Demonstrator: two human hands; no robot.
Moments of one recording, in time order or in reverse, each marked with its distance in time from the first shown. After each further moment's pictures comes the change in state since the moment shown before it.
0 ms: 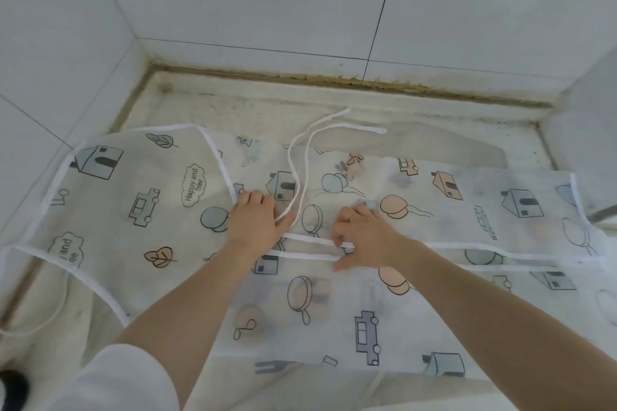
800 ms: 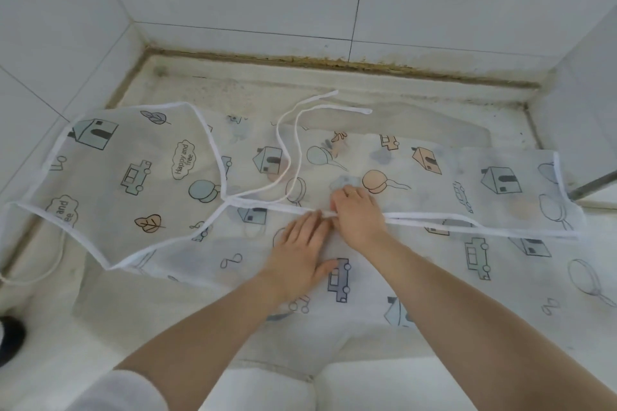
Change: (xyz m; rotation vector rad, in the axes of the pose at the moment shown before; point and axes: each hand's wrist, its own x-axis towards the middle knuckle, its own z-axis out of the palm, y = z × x) left_hand -0.090 0.090 0.032 0.006 -0.153 0.404; right_hand -0.017 0.003 0.030 0.016 0.347 0.231
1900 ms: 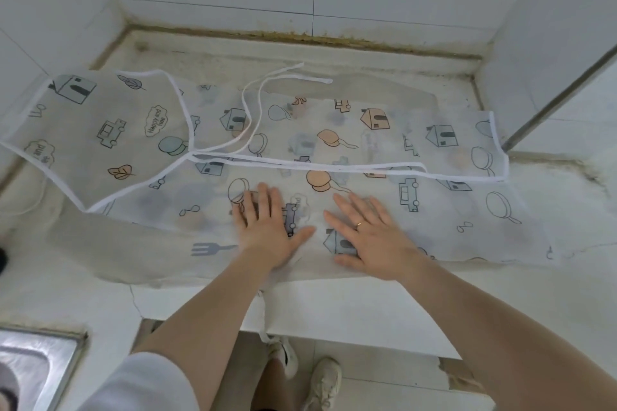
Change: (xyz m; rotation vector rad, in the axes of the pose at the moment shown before) left_hand -0.033 0.068 0.030 -0.082 -0.078 -0.565; right_hand -0.156 0.077 0.019 -0.298 -0.104 -0.305
